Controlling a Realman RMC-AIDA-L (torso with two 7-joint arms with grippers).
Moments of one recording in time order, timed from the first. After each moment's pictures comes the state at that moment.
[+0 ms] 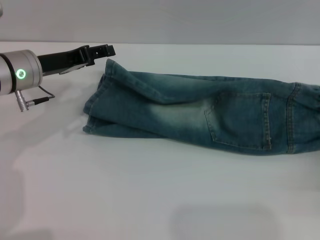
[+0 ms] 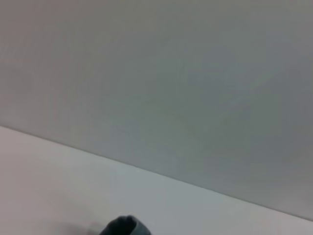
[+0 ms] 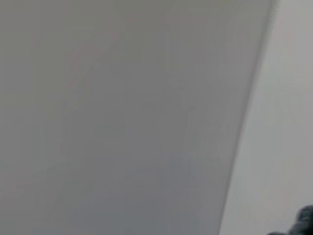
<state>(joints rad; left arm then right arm) -0.55 -2.06 -2.09 -0.84 1.88 -0.92 0.75 0.32 2.07 2.71 0.30 -1.34 1.14 -1.09</state>
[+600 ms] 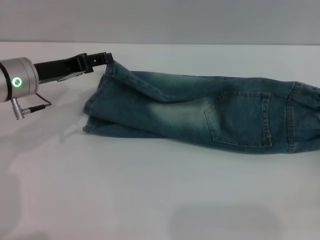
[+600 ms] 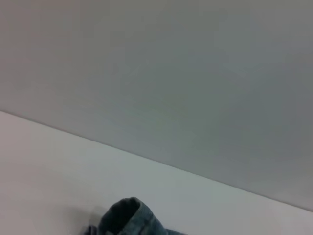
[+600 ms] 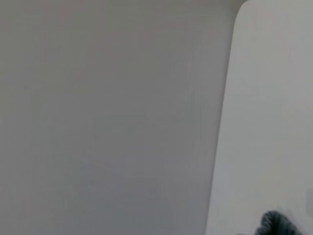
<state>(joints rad) -0.52 -2.05 -2.09 -0.85 1.87 -0.95 0.77 0.24 2.08 2.71 0.30 -1.33 1.18 -1.08</state>
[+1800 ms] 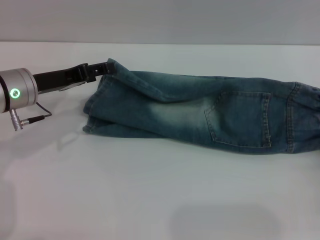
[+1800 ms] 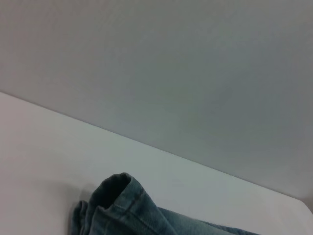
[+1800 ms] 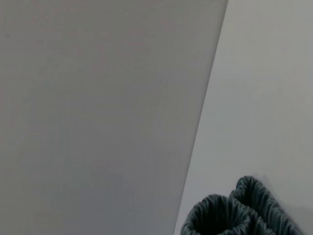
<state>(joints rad) -0.48 -2.06 -2.08 -0.86 1.84 -1.00 0.81 0.24 2.07 2.64 0.29 -1.35 1.17 -1.13</state>
